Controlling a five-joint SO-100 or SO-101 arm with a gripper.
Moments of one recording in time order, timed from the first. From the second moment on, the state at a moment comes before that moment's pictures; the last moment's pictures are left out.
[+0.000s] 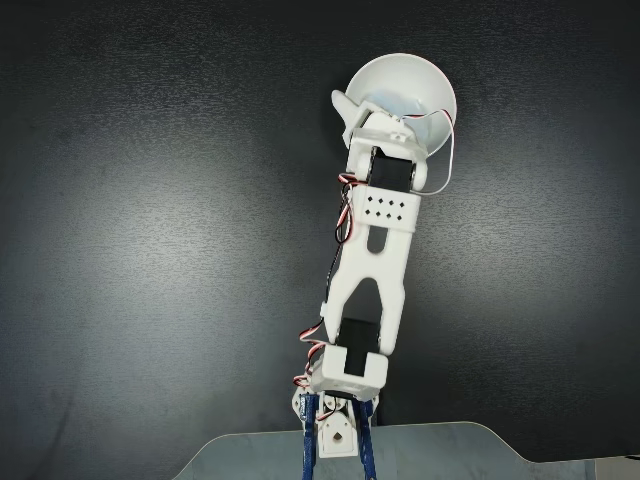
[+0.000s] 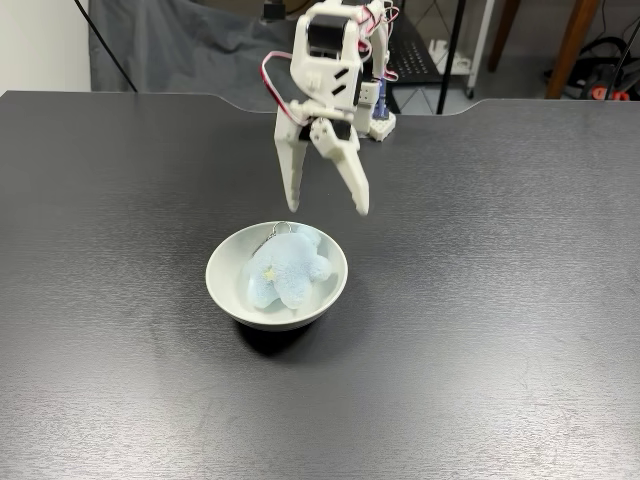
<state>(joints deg) 15.6 75.0 65.0 67.5 -70.3</state>
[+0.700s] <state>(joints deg) 12.3 120.5 65.0 85.3 -53.8</state>
